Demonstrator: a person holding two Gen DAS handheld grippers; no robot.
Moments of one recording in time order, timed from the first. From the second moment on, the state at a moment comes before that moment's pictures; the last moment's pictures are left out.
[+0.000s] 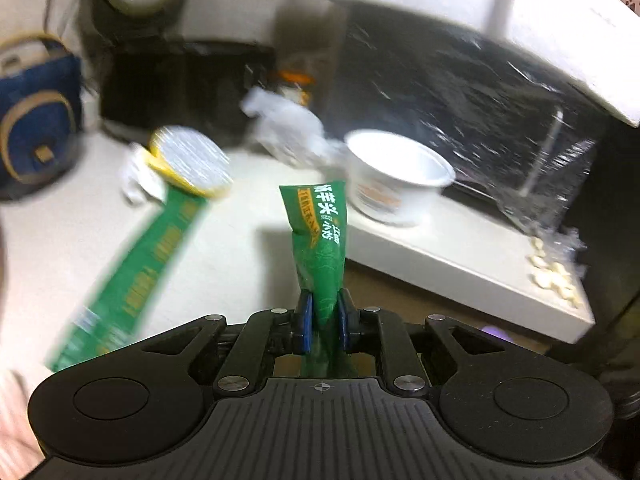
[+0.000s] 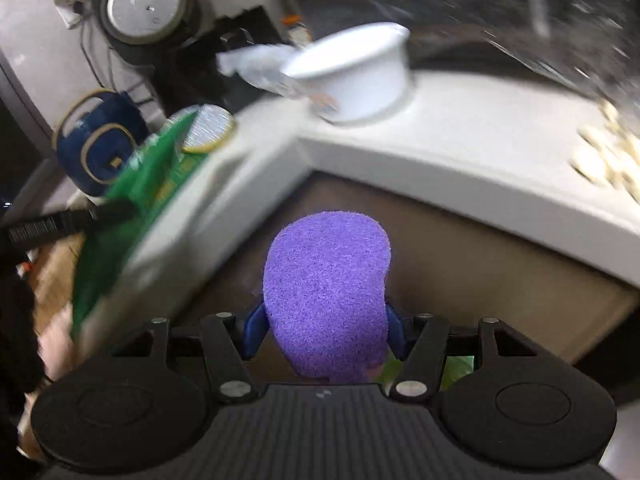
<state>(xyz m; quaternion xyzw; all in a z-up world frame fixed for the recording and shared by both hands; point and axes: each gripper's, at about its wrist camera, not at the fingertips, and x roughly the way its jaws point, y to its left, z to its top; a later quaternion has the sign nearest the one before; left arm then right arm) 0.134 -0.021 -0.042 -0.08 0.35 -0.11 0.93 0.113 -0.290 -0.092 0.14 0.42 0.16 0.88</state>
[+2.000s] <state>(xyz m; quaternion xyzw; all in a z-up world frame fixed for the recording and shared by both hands) 0.092 -0.035 -0.392 -0.20 0.71 -0.05 0.67 0.159 -0.287 -0.435 0.24 0.69 0.07 0.68</state>
